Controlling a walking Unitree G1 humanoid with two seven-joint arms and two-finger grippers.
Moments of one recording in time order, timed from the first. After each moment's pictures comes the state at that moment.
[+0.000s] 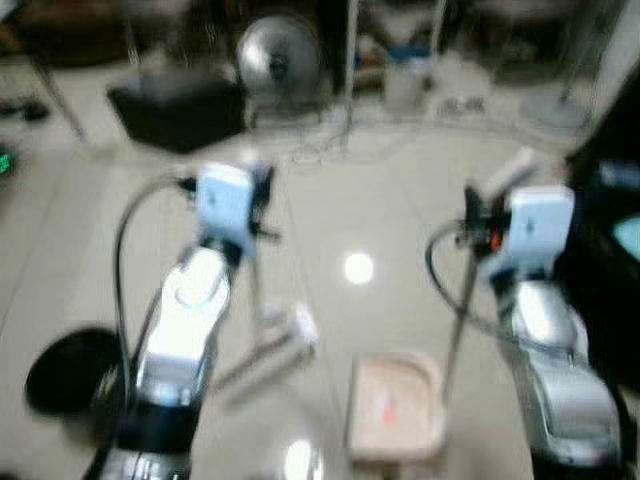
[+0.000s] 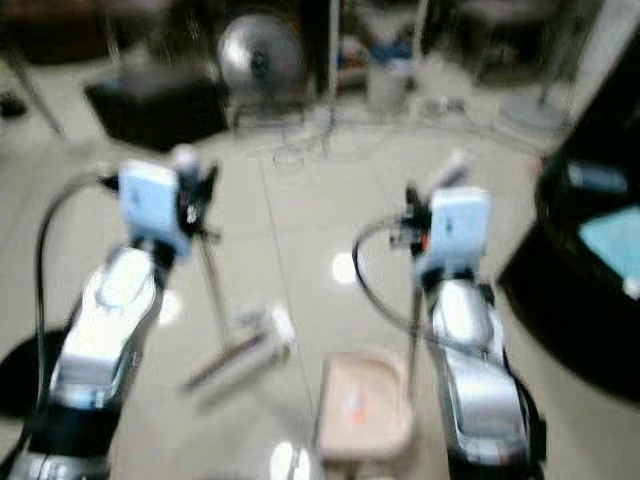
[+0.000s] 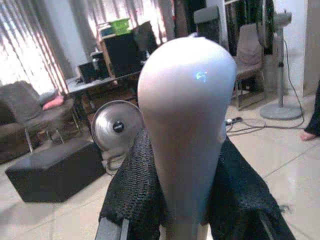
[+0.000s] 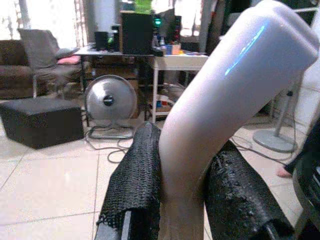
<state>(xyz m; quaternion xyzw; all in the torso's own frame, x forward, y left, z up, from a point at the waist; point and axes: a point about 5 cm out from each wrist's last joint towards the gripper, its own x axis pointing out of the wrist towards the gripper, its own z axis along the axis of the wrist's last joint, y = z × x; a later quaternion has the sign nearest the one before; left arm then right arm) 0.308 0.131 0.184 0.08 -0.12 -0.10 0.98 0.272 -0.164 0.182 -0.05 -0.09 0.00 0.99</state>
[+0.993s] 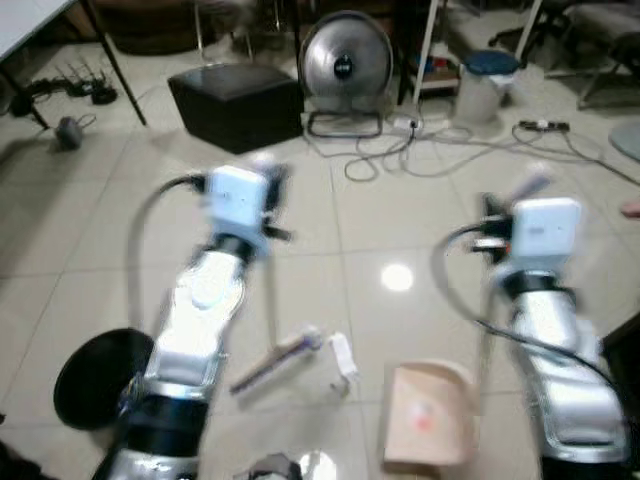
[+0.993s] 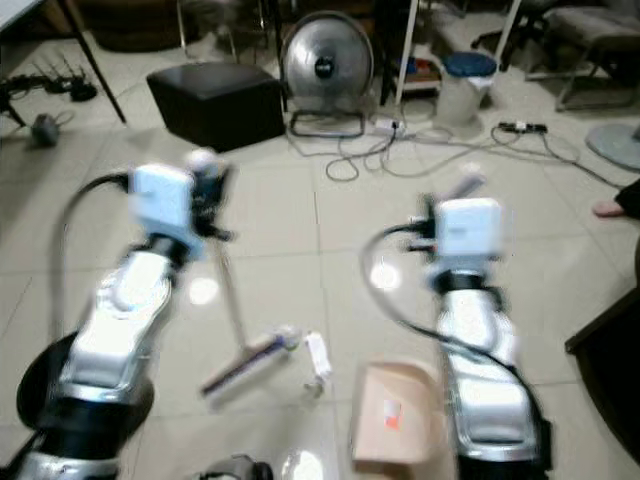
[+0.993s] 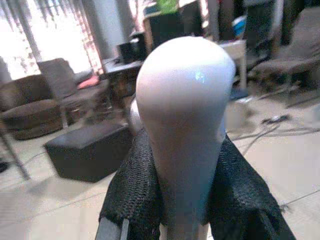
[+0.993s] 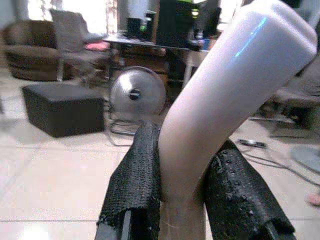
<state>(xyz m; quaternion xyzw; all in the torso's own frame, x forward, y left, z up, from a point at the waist) 0.310 0.129 0.180 0.06 -0.11 -0.10 0.99 0.272 -0.170 0.172 -0.08 -0.07 -0.01 0.99</state>
